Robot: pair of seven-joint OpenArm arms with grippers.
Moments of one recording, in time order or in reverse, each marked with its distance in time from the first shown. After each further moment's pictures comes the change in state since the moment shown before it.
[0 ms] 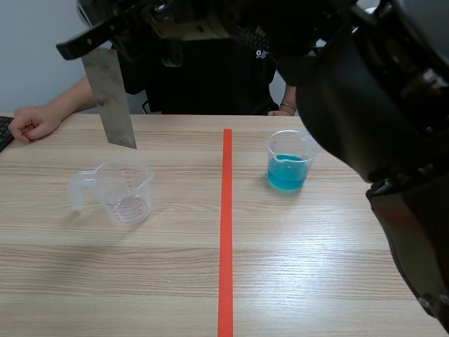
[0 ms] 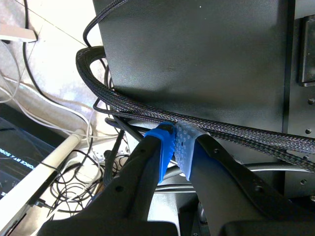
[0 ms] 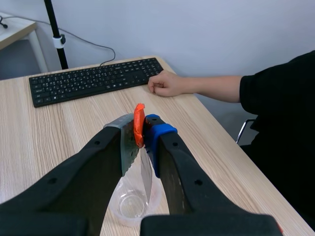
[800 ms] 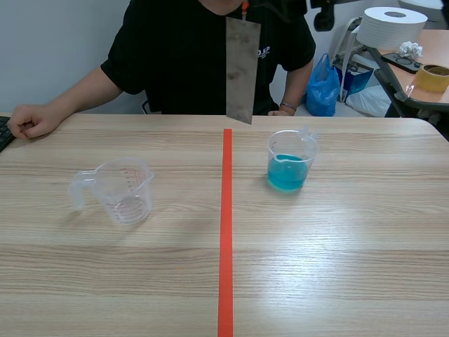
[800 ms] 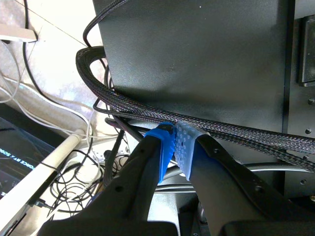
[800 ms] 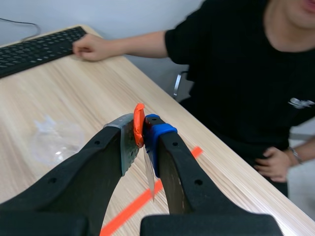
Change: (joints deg) left arm 0.0 0.0 0.0 0.0 0.0 0.0 0.0; right arm 0.0 13.7 21.2 1.7 11.8 4.3 -10.5
